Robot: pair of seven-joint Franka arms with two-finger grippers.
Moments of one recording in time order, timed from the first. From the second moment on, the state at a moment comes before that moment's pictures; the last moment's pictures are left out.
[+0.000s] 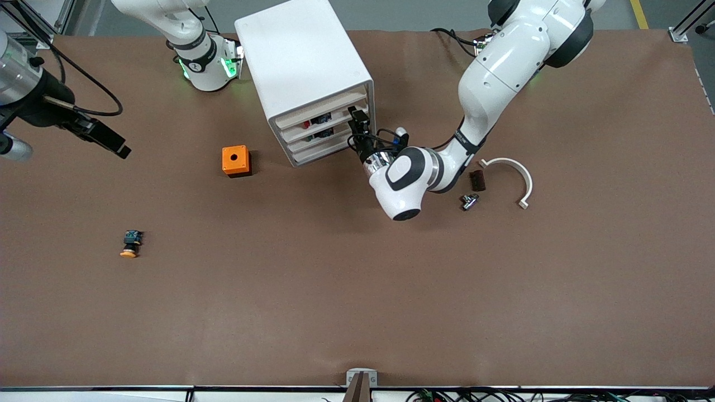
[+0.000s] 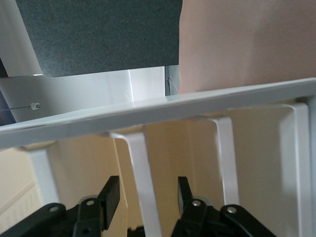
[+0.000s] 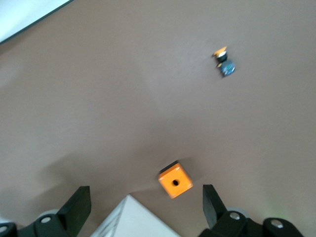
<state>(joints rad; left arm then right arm) -0.47 0.91 -0.31 -1.48 -0.91 1.48 -2.24 0.17 -0.02 -0.04 -1.54 0.07 1.55 0.65</state>
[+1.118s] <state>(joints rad) -0.49 0.92 -0.32 -1.49 -0.91 1.47 -2.24 0.35 0.02 -0.04 -1.56 0.17 1.61 1.13</state>
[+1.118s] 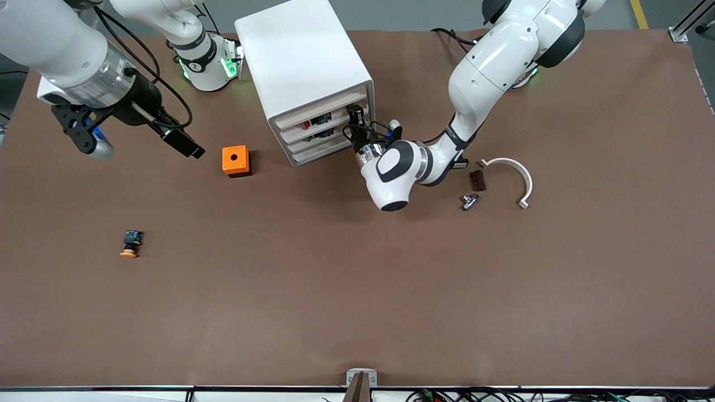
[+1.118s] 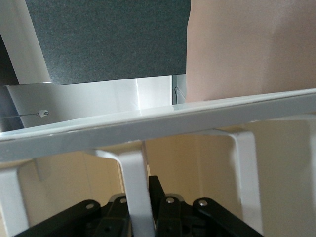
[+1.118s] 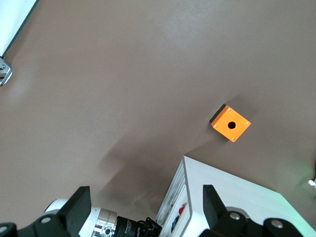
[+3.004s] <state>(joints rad) -0.26 0.92 -0.31 -1.46 -0.91 1.48 -2.21 0.83 0.24 -0.04 -1.80 -0.12 2.05 1.85</state>
